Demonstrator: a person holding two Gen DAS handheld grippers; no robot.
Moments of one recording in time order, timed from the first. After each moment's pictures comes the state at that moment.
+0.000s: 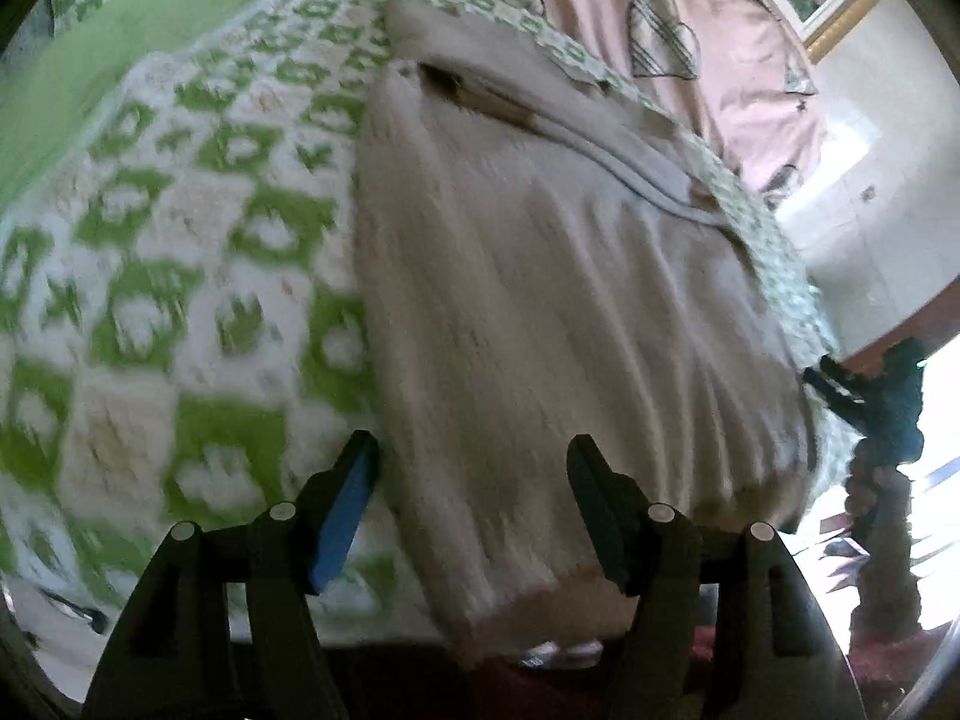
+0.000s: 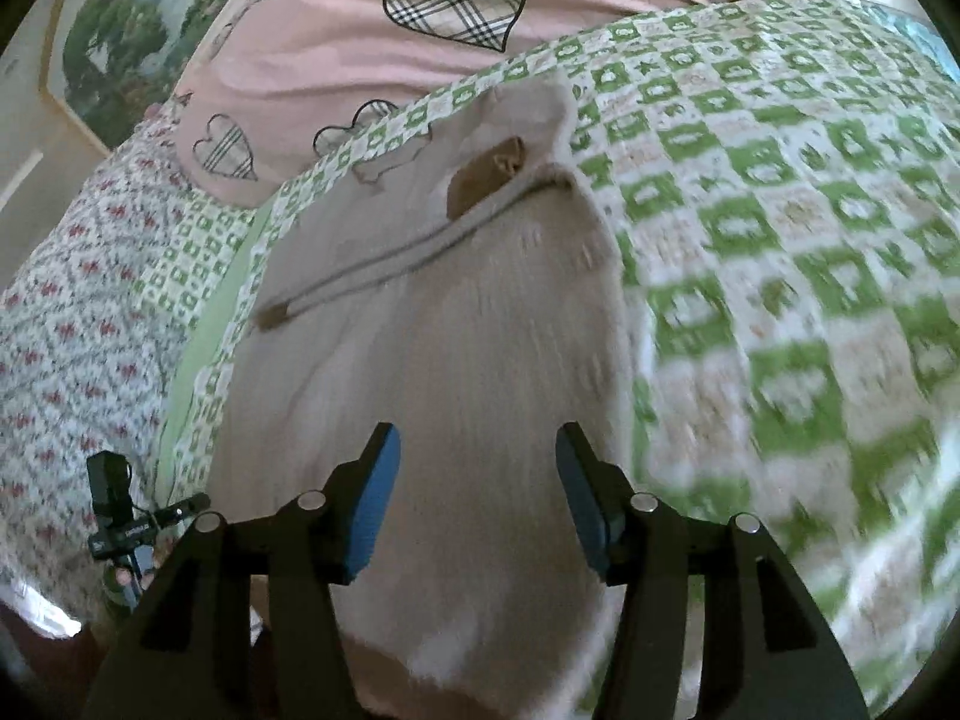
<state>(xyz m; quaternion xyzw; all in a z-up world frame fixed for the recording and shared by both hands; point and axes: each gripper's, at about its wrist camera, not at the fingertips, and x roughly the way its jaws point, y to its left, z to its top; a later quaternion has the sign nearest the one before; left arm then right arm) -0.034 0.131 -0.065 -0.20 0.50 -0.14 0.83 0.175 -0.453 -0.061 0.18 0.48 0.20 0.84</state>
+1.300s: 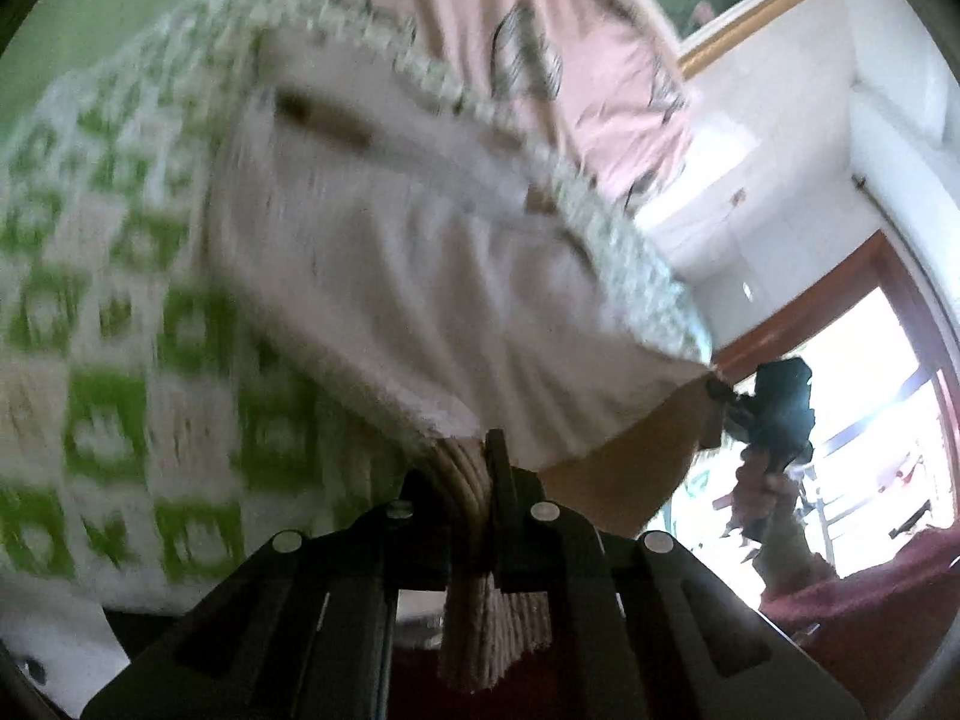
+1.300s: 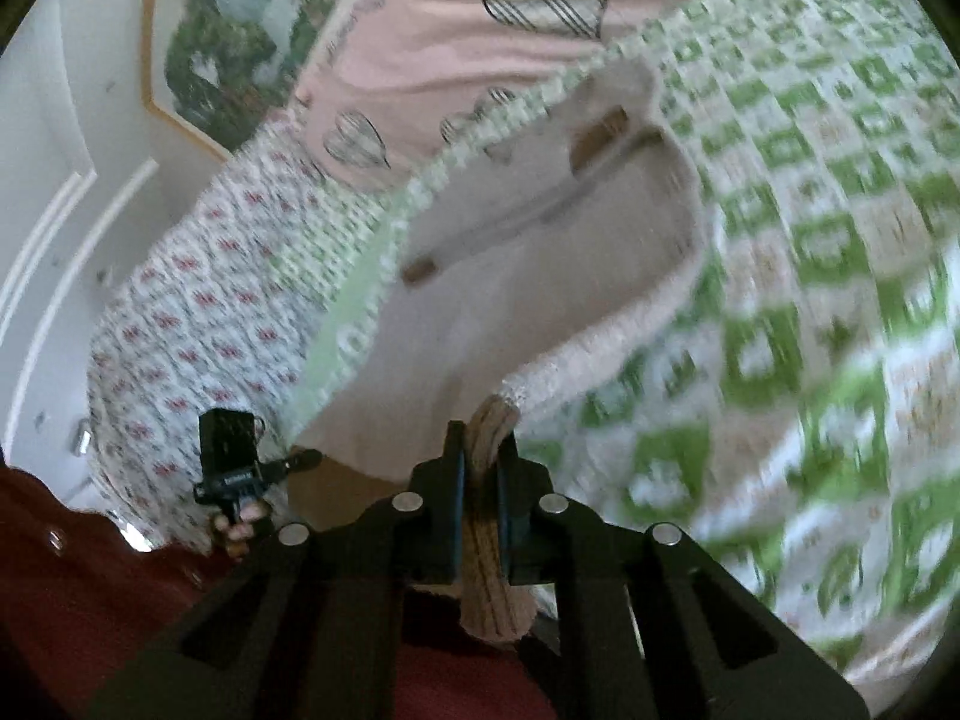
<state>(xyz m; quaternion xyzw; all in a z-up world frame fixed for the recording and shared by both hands) -0.054 0.125 -0.020 -0.25 0.43 -0.28 0.82 0.126 -0.458 -0.046 0.27 0.42 0.35 0.79</state>
